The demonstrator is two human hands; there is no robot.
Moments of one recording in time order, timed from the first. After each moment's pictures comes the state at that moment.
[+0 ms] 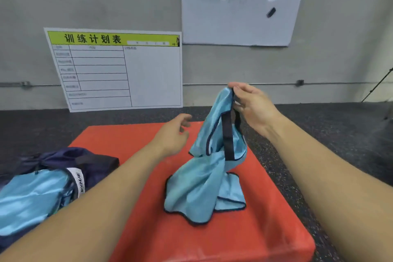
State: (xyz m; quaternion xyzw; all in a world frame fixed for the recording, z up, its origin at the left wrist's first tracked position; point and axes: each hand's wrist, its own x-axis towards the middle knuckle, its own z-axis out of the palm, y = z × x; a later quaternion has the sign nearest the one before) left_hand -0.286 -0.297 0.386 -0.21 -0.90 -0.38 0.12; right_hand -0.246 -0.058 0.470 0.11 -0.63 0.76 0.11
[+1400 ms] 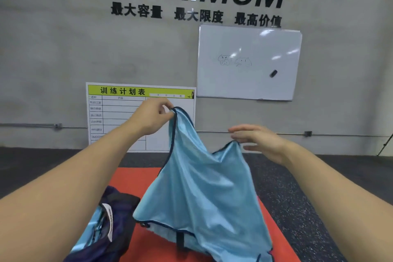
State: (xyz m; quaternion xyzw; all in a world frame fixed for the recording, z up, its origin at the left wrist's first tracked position) left_hand -0.186 -0.401 0.609 -0.17 -0.89 -0.33 0.27; right_hand -0.165 -0.073 0.569 0.12 -0.83 0.55 0.04
